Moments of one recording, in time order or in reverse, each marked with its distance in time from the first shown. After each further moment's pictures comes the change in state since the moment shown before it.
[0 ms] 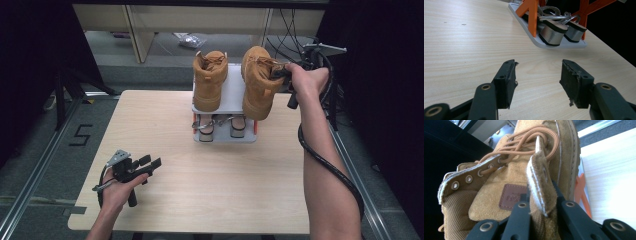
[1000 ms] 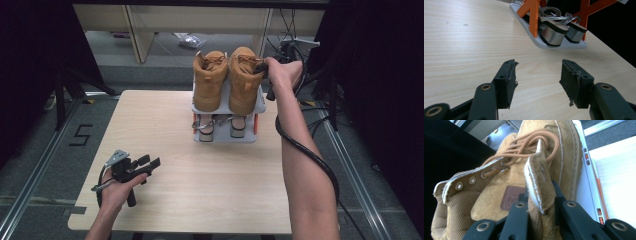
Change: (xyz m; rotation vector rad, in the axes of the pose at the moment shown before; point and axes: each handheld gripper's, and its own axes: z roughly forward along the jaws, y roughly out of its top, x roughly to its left) left arm 0.001 0.000 -0.001 -0.002 -0.003 -0.005; right arm 0.031 0.006 0.049 0.000 -0.015 -0.014
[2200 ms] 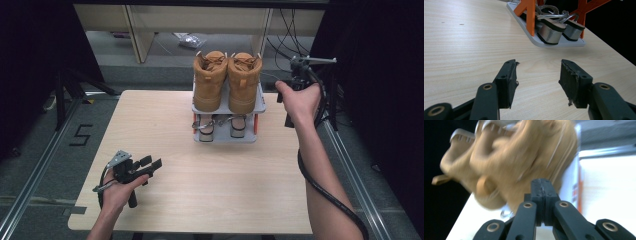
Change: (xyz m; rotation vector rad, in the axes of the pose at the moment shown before) left arm -0.005 -0.001 0.000 0.006 -0.003 0.019; right arm -0.021 -0.070 -0.052 -0.079 0.053 -0.341
